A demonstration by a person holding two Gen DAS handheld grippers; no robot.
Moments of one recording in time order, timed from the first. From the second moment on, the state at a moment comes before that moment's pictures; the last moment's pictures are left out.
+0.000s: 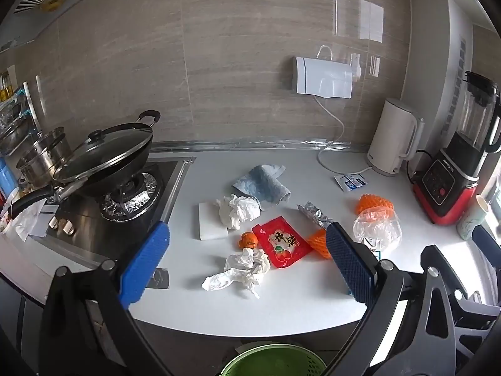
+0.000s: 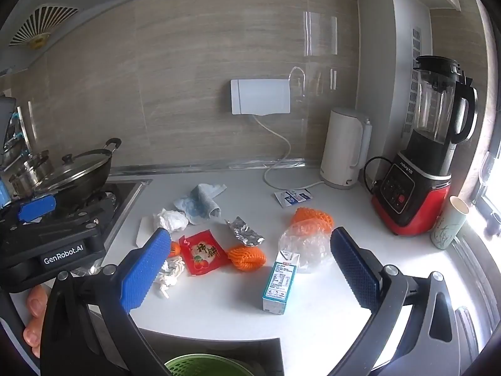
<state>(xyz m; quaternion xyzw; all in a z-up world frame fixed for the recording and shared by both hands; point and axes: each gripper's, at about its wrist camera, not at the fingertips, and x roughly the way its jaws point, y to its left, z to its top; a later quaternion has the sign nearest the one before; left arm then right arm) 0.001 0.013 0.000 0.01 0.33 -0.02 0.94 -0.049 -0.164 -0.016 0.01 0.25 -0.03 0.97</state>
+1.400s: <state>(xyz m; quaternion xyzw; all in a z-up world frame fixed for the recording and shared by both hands) -0.002 0.018 -0.003 0.00 0.34 -0.01 0.94 -0.046 -0.160 -0.013 0.01 0.26 -0.03 0.97</state>
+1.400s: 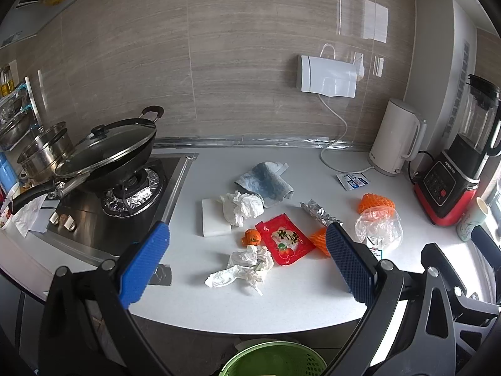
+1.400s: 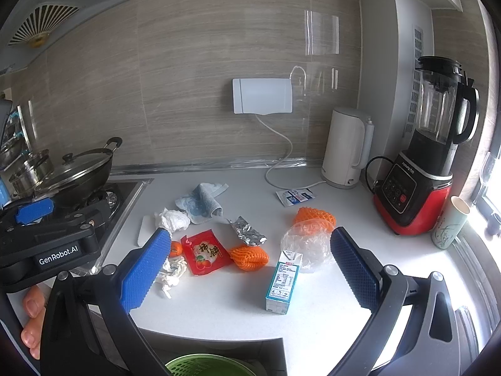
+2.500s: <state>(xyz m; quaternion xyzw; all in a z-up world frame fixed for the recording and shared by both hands) 0.012 0.018 -0.016 0.01 0.35 -0.01 0.94 -0.035 -0.172 -0.030 0.02 0.27 -0.03 0.96</state>
